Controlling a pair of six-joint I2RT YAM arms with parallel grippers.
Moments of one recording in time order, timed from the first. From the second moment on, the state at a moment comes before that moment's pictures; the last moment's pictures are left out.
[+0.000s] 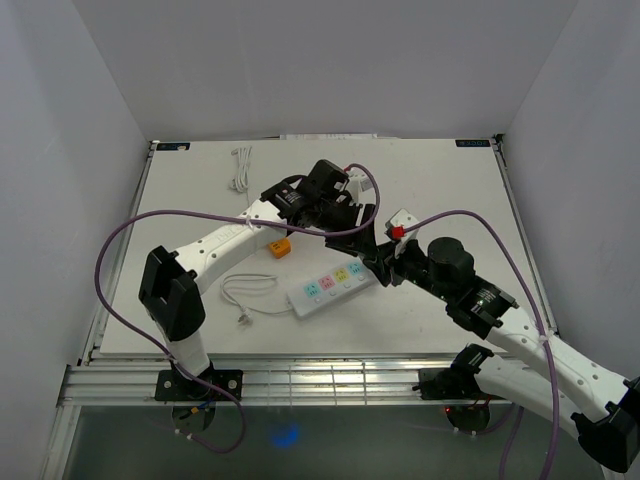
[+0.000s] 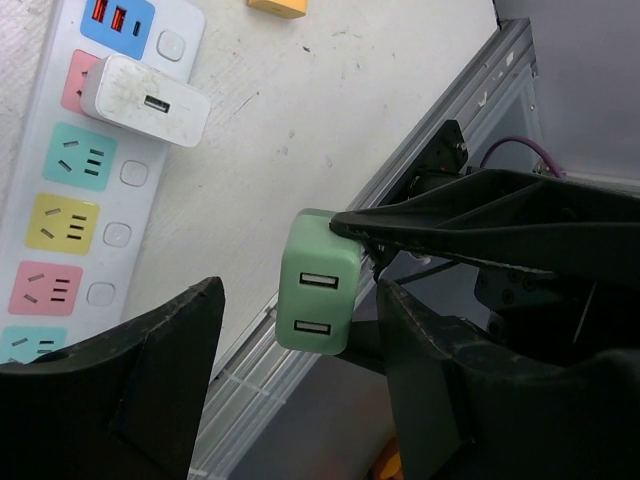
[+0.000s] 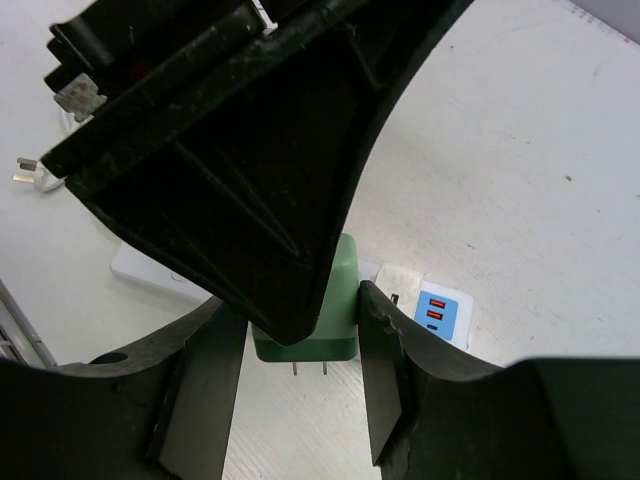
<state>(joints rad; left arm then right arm) -0.81 1.74 1.61 -0.70 0.48 -0.49 0.77 0.77 0.64 -0.13 -0.06 -0.06</state>
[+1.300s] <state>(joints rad) -0.80 1.70 1.53 -0.69 0.39 -0.38 0.80 0.75 0.59 -0.02 -0.05 -0.05</state>
